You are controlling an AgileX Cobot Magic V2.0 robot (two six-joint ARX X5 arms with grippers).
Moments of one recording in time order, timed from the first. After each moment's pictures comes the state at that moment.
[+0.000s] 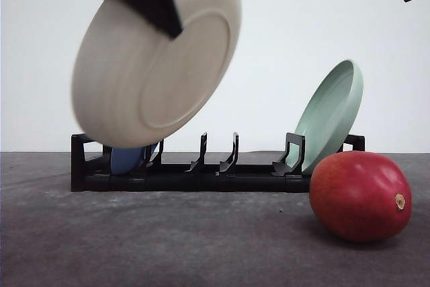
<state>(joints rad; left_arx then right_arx) -1.20 1.14 0.87 -0.54 -0.41 0.17 0.31 0.52 0.61 -0.47 -0.23 -0.08</state>
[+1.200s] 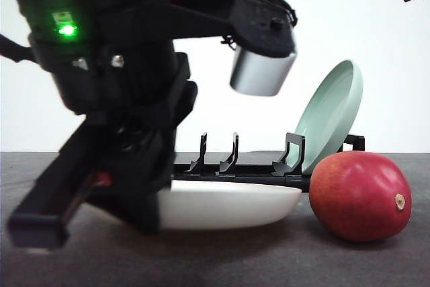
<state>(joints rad) -1.28 1.52 0.87 -0.57 -0.54 0.52 0.31 0.52 0.61 -0.47 -0.23 -0.08</state>
